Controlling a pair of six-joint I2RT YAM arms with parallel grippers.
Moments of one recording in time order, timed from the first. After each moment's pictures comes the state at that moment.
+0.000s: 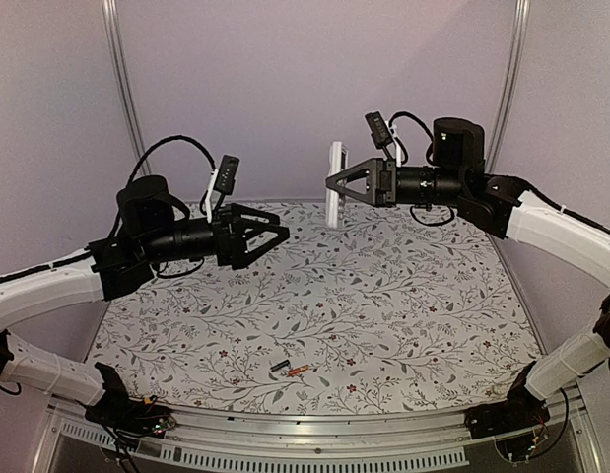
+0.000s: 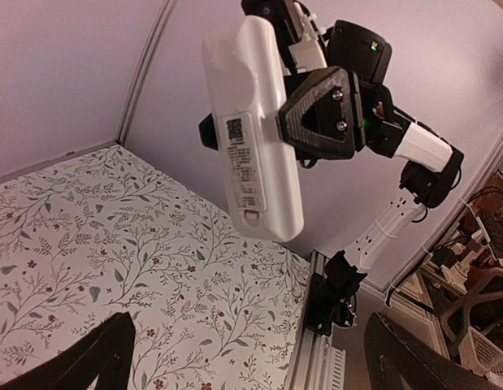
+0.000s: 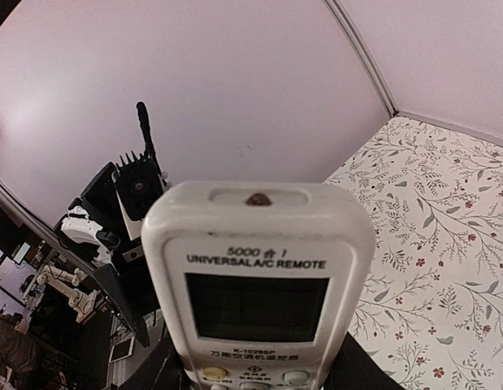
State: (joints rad) left arm -0.79 1.14 0.85 0.25 0.47 -0.44; right arm 0.73 1.44 1.36 -0.07 -0.61 0.51
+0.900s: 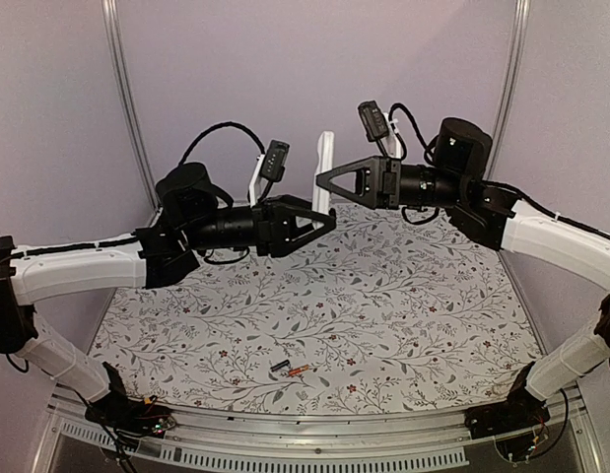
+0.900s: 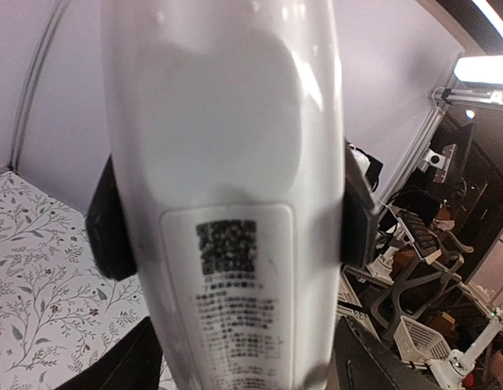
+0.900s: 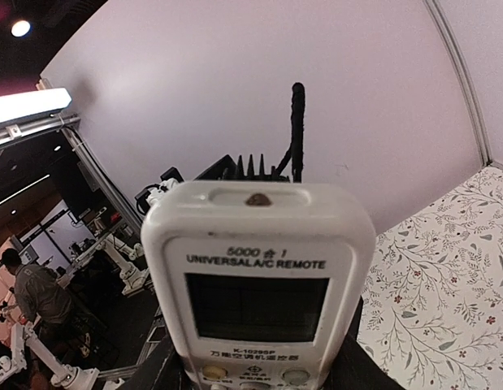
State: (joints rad) left arm -0.92 1.42 1.05 0.50 0.62 -0.58; right arm 0.81 1.44 1.30 0.26 -0.77 0.59
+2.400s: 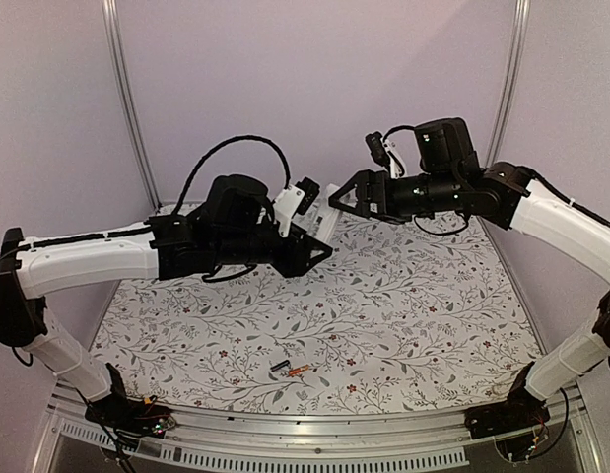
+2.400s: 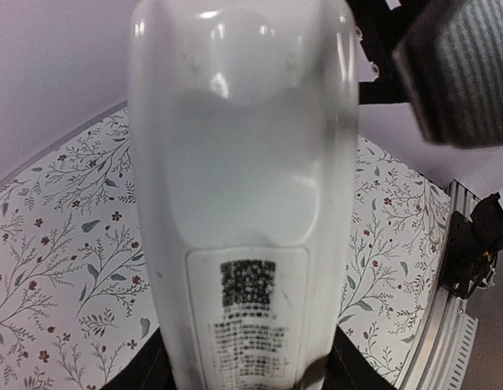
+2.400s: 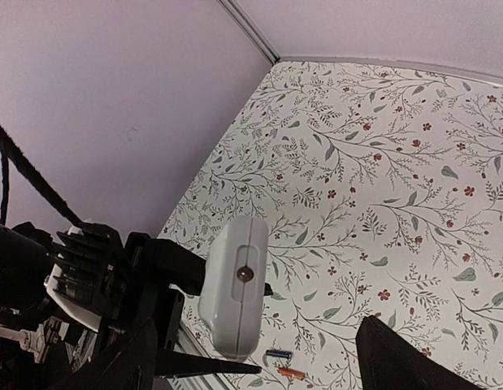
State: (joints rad) left arm -1.00 1.50 1.21 -0.15 -0.02 -0.17; right arm 0.80 1.45 1.47 -0.48 -0.26 0.52
